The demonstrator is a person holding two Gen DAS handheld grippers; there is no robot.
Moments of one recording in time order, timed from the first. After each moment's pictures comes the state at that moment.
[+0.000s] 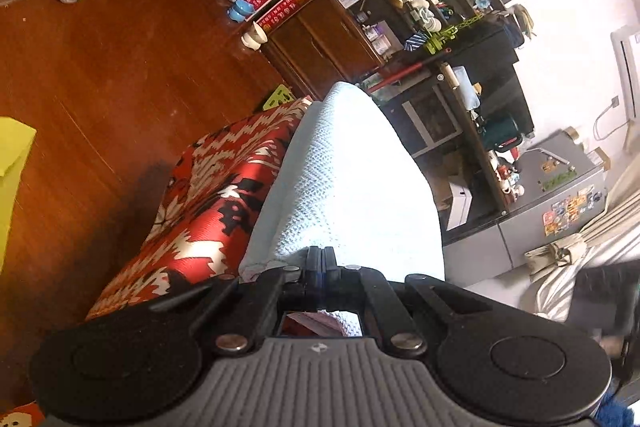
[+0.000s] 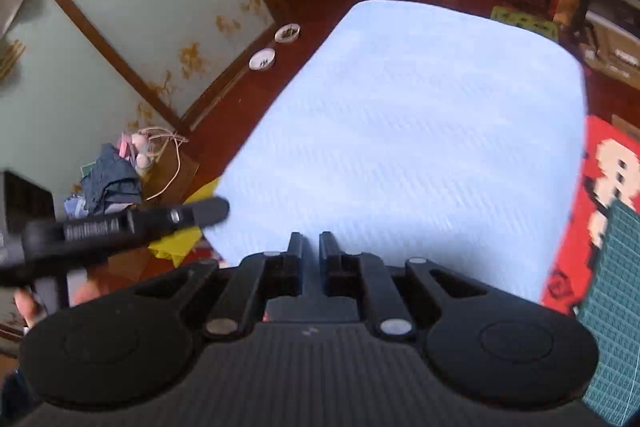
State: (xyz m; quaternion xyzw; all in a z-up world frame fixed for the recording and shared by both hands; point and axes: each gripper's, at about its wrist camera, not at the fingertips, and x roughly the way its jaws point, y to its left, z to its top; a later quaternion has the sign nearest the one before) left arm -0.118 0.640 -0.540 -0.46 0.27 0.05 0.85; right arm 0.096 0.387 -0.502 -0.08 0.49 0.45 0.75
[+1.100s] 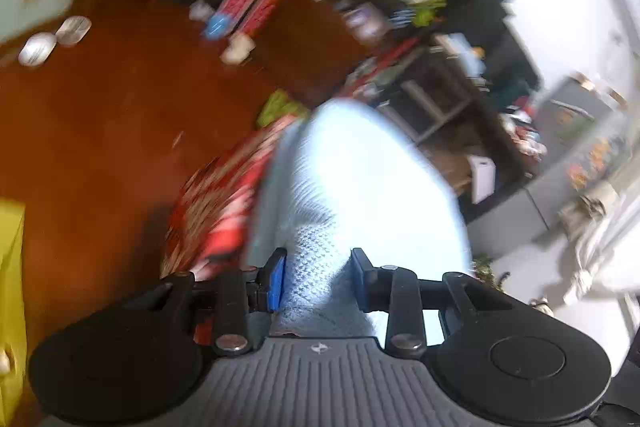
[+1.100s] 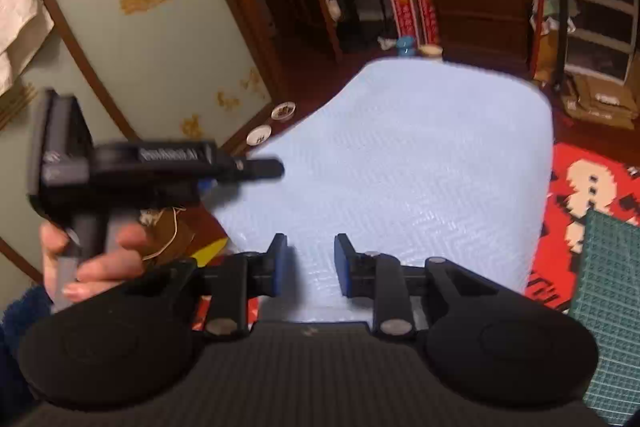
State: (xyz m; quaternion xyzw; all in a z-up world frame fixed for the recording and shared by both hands) left arm -0.046 0.651 -0.547 -0.41 0.29 0.04 0.86; right arm 0.038 0.329 -0.490 -0.03 0.40 0.45 0.80
